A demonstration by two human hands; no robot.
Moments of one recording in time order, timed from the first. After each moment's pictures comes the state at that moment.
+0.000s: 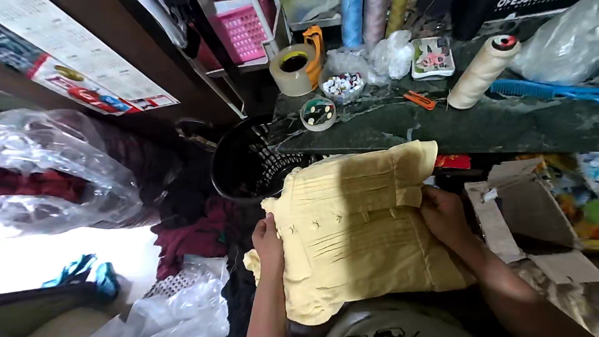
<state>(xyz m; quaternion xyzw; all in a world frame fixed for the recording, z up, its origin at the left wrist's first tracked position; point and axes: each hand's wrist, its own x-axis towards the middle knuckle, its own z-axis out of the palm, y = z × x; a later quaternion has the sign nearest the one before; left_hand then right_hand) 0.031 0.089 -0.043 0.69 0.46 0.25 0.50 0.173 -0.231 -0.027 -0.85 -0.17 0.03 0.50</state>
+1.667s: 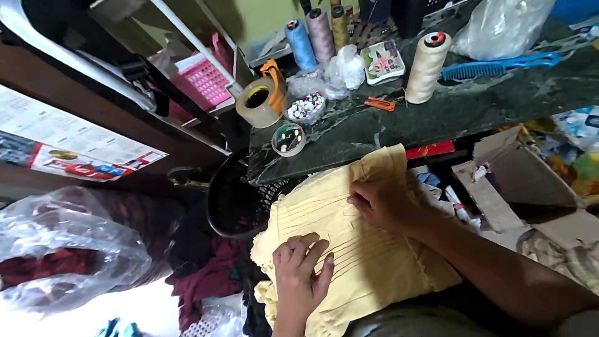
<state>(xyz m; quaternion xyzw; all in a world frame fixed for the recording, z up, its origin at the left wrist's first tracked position) 0.029 0.044 -0.013 0.95 -0.09 0.26 0.16 0.190 -0.169 -0.003 -0.85 -0.37 -0.04 0.36</state>
